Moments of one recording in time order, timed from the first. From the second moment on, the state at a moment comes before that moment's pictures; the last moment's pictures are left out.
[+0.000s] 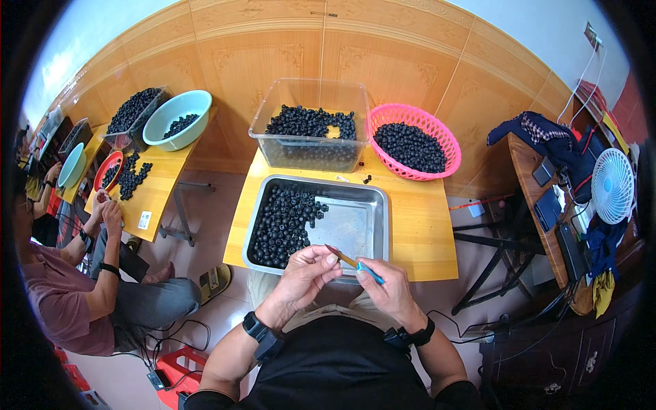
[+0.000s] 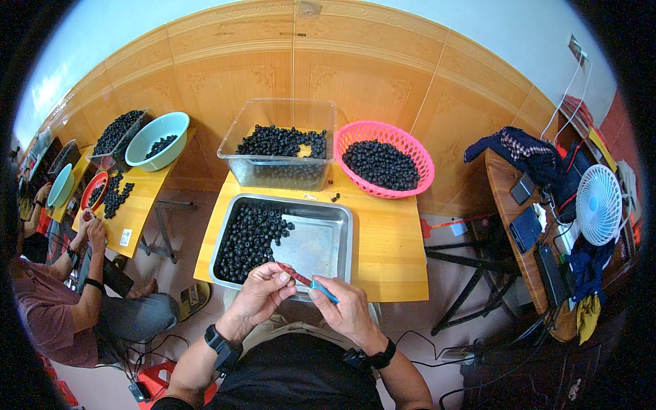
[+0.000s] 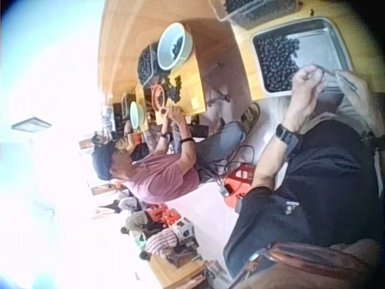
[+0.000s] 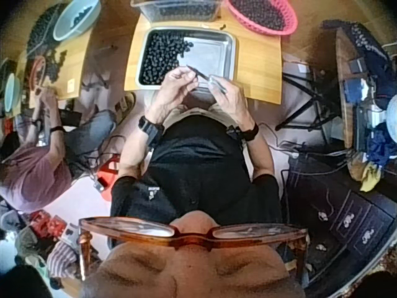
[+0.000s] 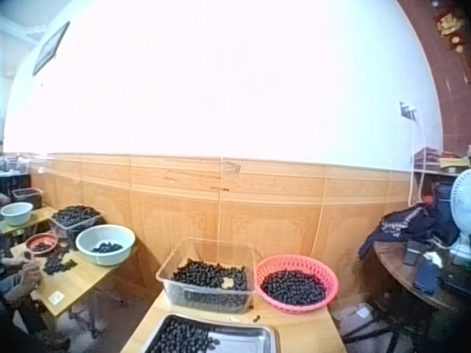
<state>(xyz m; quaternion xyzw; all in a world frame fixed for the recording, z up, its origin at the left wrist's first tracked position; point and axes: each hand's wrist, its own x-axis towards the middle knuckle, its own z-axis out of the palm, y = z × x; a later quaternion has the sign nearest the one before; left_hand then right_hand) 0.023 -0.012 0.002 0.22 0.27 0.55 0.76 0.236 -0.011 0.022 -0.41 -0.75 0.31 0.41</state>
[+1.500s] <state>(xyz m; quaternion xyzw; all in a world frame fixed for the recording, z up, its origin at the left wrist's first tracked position) 0.030 -0.022 0.006 0.36 0.30 0.55 0.69 0.224 0.002 0.034 -0.37 -0.64 0.53 0.41</state>
